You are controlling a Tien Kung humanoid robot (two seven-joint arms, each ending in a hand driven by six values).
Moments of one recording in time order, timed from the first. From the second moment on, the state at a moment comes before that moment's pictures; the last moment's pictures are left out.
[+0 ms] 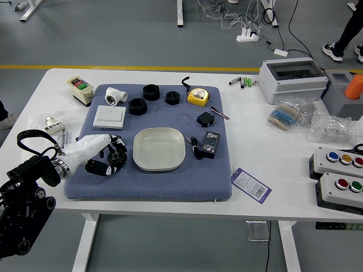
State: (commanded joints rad) left arm -0.35 0.20 -1.31 -1.14 2.26 -0.16 -0.23; right arm -0.07 -0.19 0.55 0.26 0.34 -0.31 0.01
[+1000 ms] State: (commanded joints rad) left arm -0.59 0.09 -1.12 -0.94 2.27 -0.09 -0.26; right arm -0.05 -0.20 0.54 0.26 0.35 -0.32 0.02
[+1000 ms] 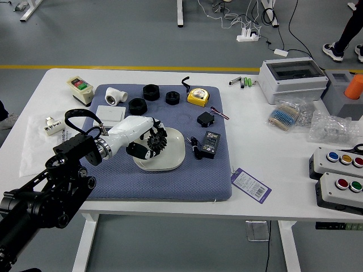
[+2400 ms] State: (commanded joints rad) left arm -0.63 0.18 -1.21 -0.82 2.27 -0.16 -0.23; right arm -0.07 -0.19 0.52 0.26 0.36 -0.31 0.02
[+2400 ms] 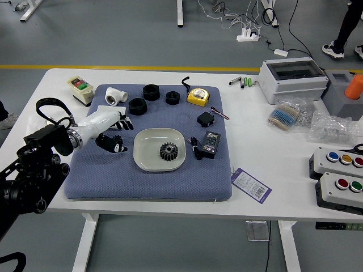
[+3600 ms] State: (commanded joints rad) left arm -0.66 0.18 -1.14 -0.72 2.27 -0.11 -0.21; right arm -0.06 -0.19 0.53 0.26 0.36 -0.32 0.02
